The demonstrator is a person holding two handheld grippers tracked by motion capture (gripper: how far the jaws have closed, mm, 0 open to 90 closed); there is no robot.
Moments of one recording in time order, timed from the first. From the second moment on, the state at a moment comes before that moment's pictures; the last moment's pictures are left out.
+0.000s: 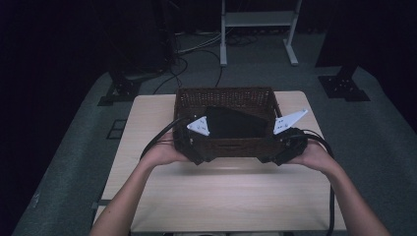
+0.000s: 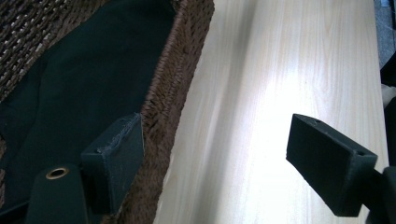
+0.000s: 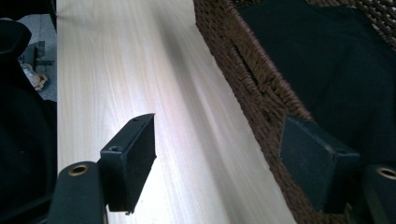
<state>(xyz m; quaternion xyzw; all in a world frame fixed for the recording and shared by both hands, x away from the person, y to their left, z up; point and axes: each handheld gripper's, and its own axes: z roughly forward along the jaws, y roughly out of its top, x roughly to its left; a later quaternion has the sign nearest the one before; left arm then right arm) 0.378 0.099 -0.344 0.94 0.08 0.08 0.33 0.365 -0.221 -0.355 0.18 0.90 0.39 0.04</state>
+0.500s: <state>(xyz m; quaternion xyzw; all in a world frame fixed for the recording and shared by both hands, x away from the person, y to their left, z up) 0.361 0.095 -0.350 0.94 0.07 0.08 0.33 0.352 -0.221 -0.369 0.18 0.91 0.38 0.04</state>
